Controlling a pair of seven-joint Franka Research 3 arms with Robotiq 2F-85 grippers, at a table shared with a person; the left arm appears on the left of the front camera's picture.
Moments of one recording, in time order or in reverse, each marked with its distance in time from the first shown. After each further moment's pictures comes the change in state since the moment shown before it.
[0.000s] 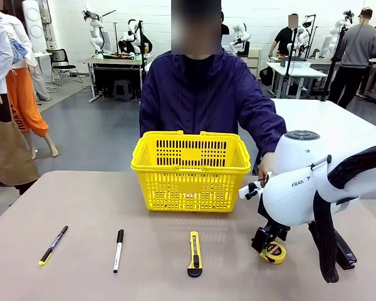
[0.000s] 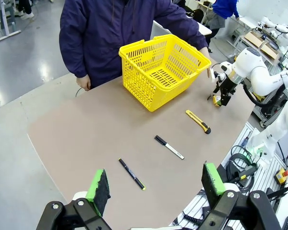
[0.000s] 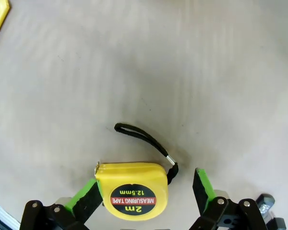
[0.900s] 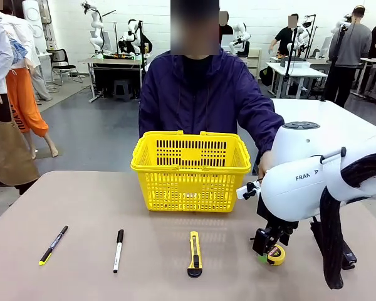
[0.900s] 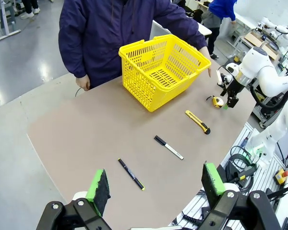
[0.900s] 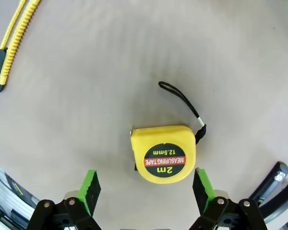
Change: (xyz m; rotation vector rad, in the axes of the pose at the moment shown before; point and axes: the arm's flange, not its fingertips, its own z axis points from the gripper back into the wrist) left arm 0.000 0.000 0.000 -0.001 0.000 0.005; right arm -0.016 0.029 0.031 0.026 0.046 -0.022
